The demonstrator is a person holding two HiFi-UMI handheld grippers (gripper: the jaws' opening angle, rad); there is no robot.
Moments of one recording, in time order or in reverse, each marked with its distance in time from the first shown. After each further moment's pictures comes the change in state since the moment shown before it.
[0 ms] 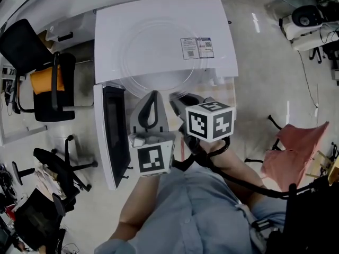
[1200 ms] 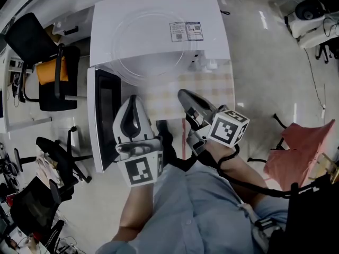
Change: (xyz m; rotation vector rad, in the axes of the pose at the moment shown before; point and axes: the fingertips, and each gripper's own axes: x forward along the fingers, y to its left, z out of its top) left arm -0.074 -0.011 0.025 0.100 -0.204 0.173; right arm -0.079 -0.016 -0.019 0.267 -0.356 0.344
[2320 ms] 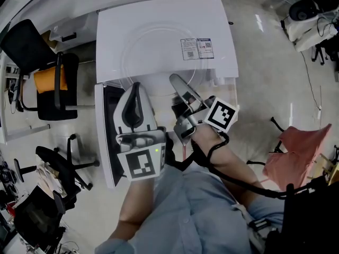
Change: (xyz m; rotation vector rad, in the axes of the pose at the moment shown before) left arm 0.072 0.029 0.029 -0.027 -0.093 -0.058; right arm 0.088 0.005 0.055 0.276 -0.209 0.133
